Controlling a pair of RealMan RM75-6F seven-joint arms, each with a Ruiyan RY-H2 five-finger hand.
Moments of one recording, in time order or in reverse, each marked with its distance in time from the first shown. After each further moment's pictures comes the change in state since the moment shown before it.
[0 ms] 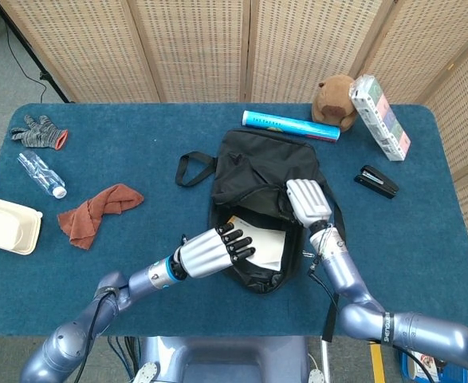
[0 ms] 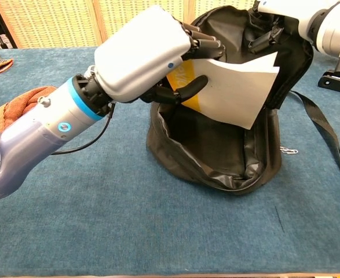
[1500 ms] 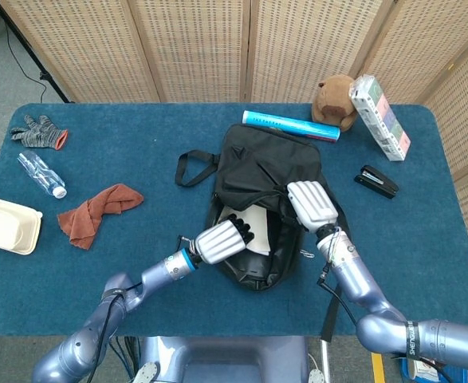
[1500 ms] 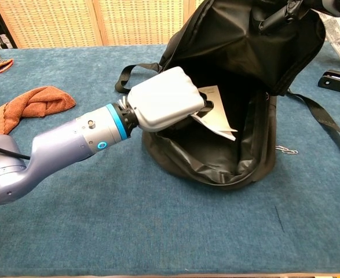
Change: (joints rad) left arm -0.029 -0.076 0.105 0.105 -0.119 -0.412 0.270; right arm 0.027 0.187 -0.033 -0.206 0.036 0.004 -0.003
